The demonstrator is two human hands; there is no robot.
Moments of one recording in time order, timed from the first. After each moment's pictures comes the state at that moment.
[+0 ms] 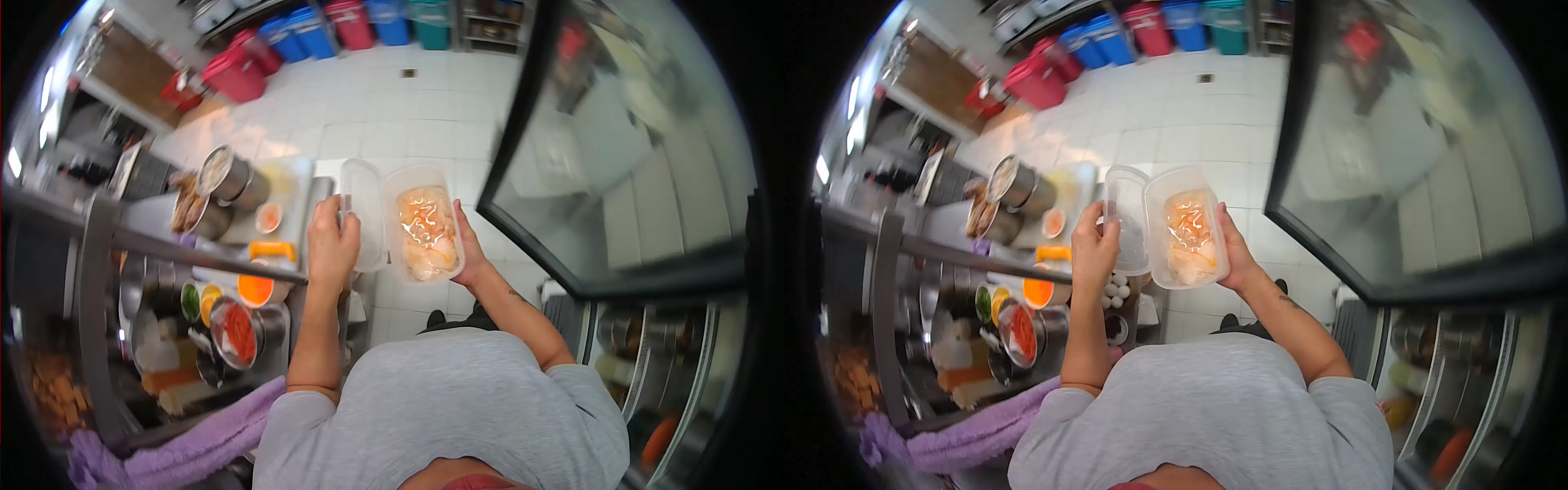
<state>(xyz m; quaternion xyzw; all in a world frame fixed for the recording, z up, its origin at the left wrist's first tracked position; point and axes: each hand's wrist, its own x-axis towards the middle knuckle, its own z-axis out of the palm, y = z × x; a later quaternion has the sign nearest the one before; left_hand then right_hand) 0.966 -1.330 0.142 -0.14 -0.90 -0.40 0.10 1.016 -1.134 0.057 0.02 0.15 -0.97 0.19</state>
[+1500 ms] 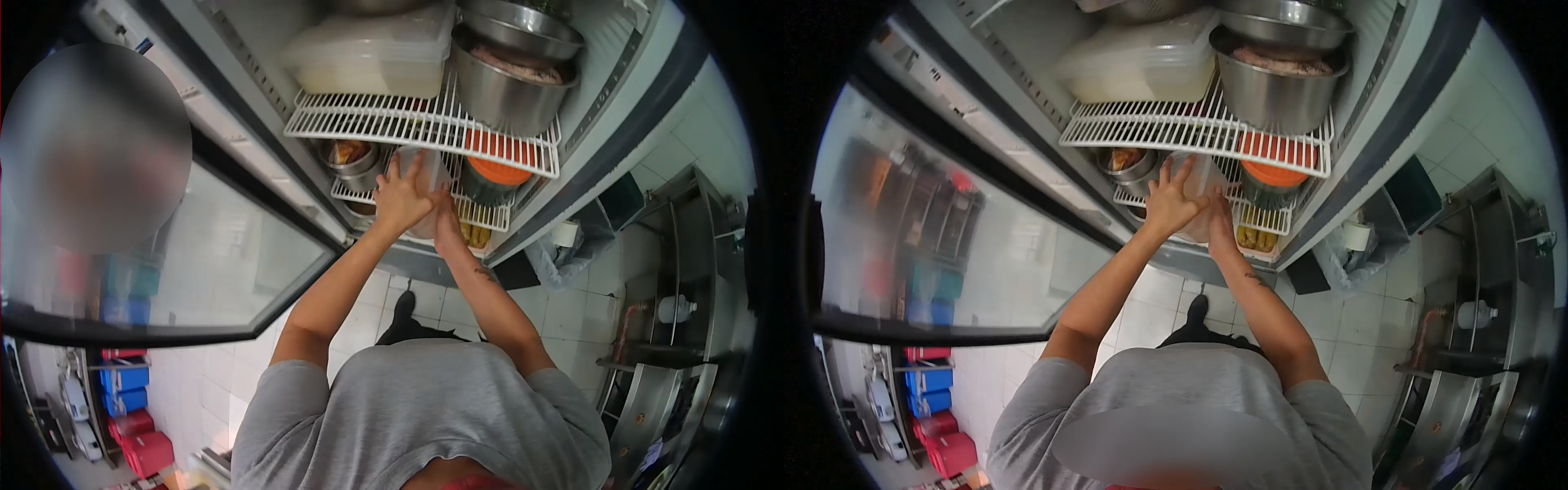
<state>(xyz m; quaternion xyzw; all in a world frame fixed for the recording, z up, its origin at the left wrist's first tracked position) 1.438 -0.829 0.075 -0.78 -0.57 -0.20 -0.16 1.534 -0.845 -0.038 0.46 0.16 -0.60 -0.63</state>
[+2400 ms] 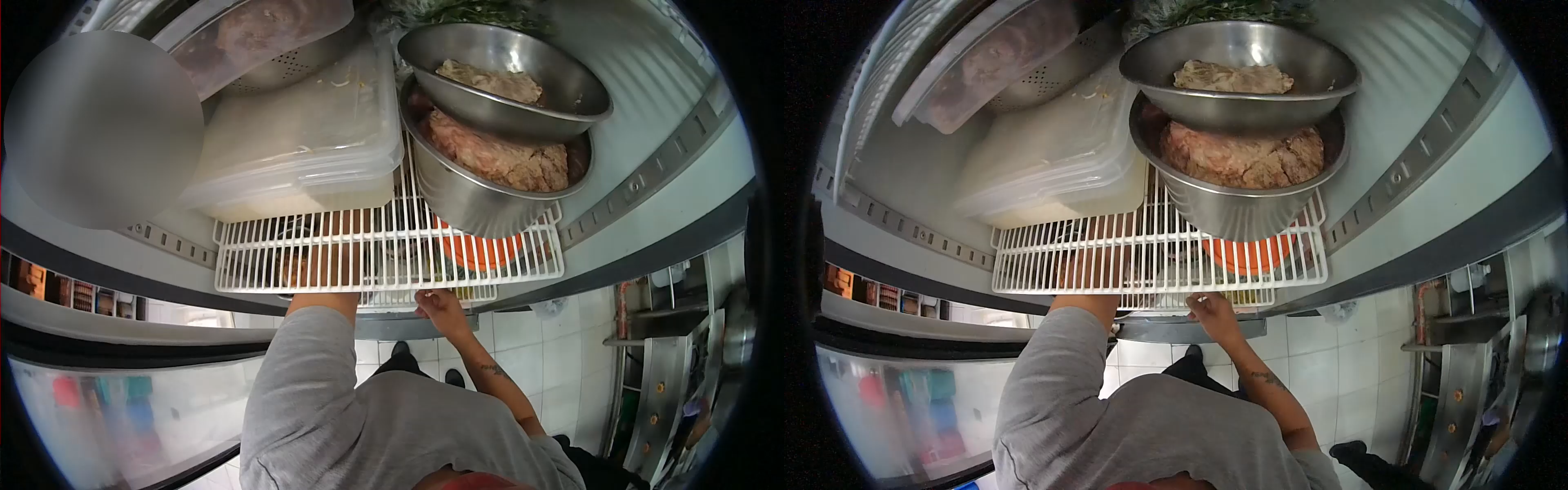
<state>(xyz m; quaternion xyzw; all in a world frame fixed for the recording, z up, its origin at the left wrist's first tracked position) 1.510 -0.622 0.005 -0.93 -0.37 -0.07 -0.03 1.572 -0.857 -0.059 0.61 0.32 -0.51 -0.51</state>
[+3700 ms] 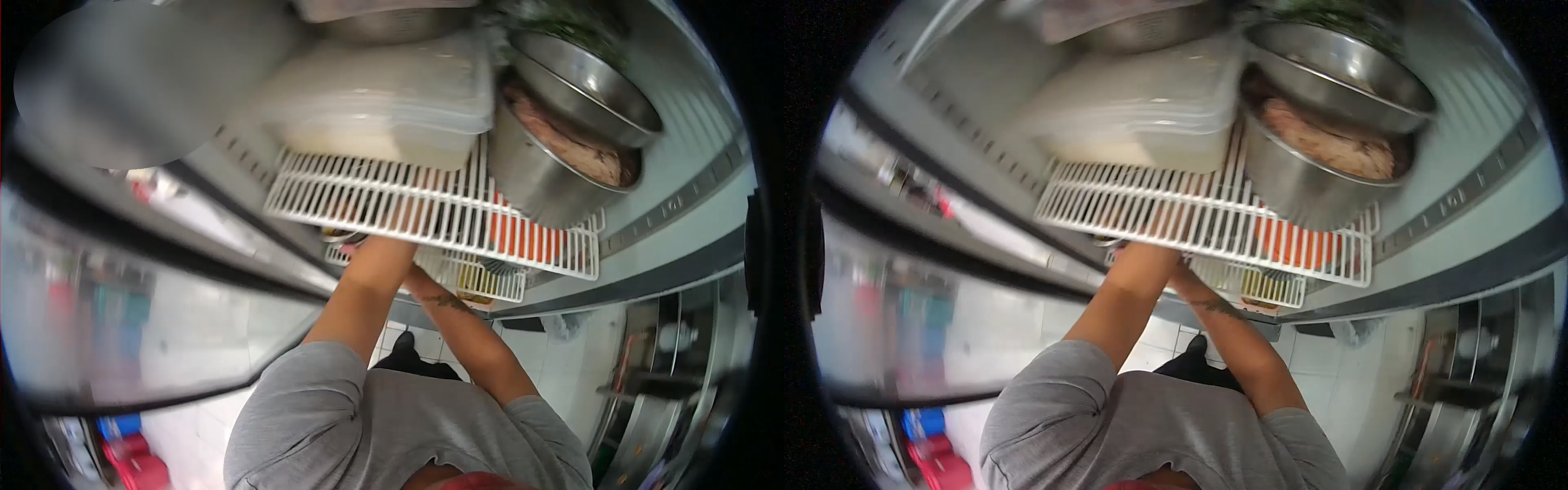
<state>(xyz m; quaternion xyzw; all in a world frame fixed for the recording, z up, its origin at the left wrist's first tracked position) 1.480 -0.648 0.027 -0.91 -0.39 -0.10 -0.03 1.475 -0.712 -0.058 0.55 0.66 -0.19 -0.46</state>
